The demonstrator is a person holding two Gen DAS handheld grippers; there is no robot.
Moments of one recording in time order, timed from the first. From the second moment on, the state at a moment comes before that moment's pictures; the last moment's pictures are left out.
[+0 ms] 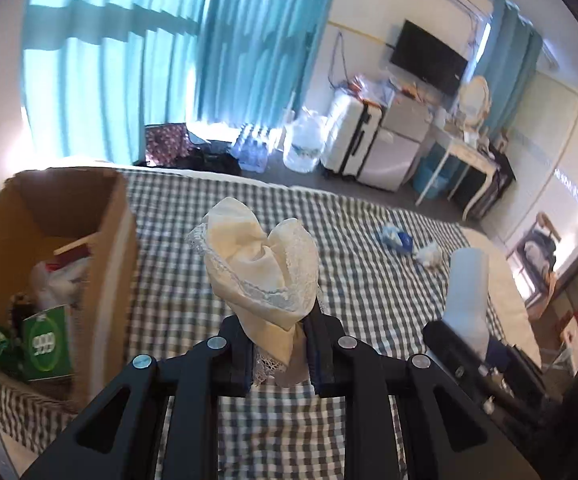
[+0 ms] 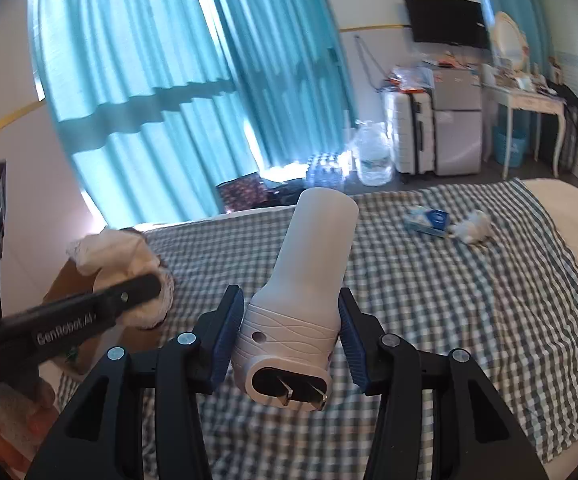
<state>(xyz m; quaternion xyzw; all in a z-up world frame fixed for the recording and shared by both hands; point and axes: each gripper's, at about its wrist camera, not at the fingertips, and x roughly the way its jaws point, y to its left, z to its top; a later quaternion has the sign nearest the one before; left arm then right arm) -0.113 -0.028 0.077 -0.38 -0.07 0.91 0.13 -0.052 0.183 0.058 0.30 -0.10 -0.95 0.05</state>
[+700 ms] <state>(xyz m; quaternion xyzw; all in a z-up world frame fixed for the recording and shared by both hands) -0.123 -0.237 0.084 -0.37 -0.12 0.92 -0.01 -0.084 -0.033 0.082 0.32 -0.06 -0.92 0.24</state>
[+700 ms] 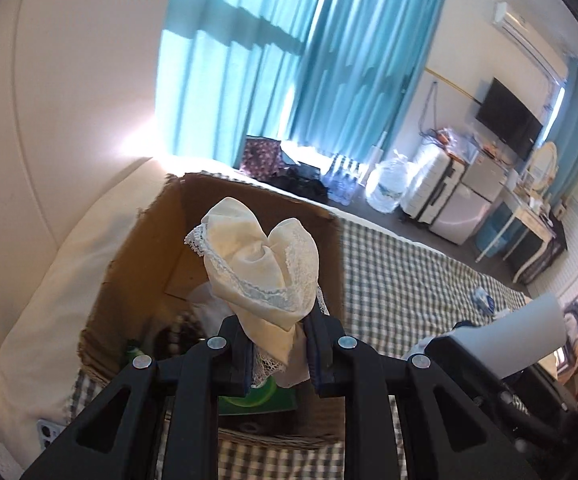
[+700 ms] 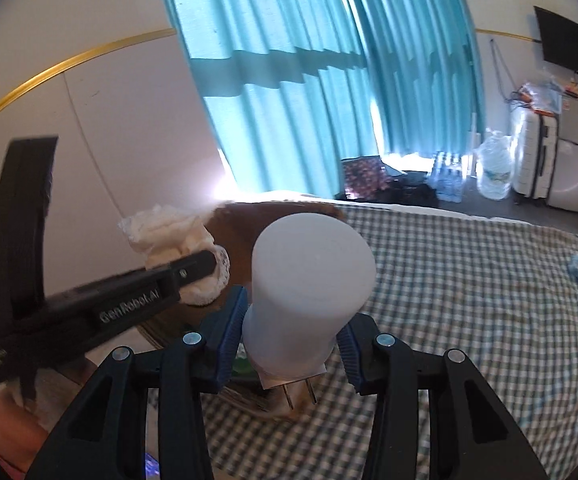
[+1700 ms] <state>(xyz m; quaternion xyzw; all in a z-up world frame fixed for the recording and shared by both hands) -0.140 -0.274 0.055 -0.40 -0.09 0.91 -0.07 -0.128 -0.069 0.106 0.27 -0.05 -0.94 0.19</state>
